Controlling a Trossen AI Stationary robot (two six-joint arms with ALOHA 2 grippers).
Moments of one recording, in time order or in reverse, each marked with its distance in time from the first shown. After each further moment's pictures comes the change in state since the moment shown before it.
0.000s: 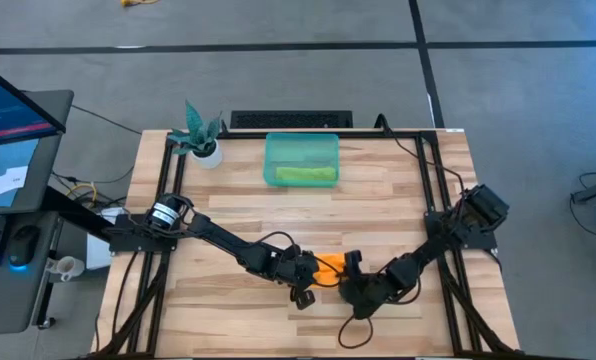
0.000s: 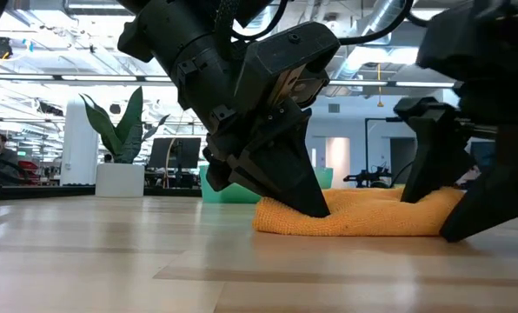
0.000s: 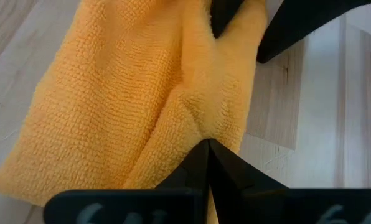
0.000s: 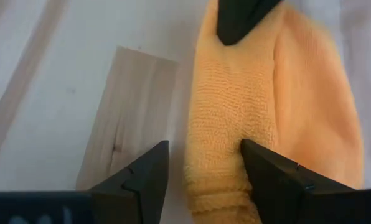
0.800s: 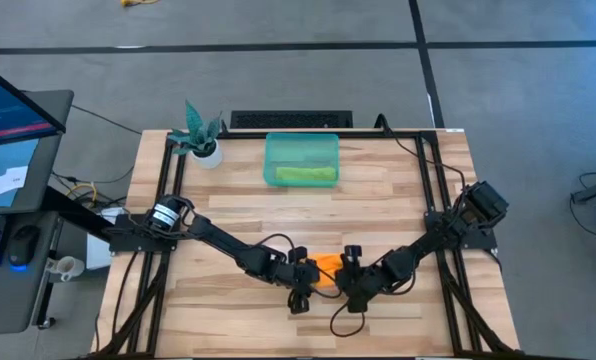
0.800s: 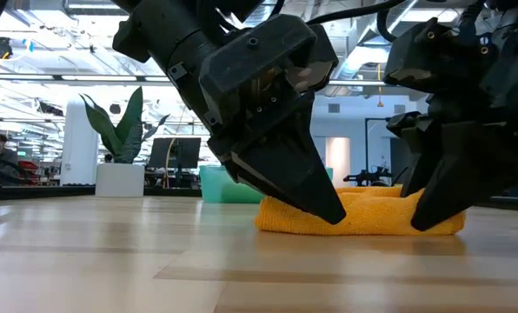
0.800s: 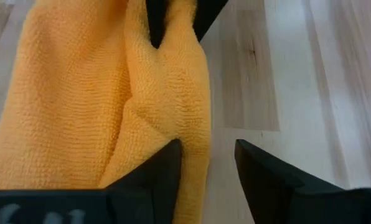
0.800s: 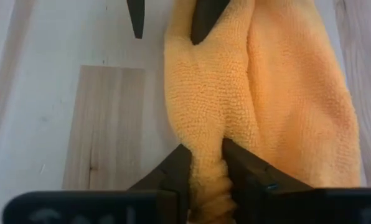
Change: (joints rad) left arm -0.001 0.002 -0.002 0.049 0.001 0.261; right arm -0.067 -0.001 -0.003 -0.022 -0.115 0.157
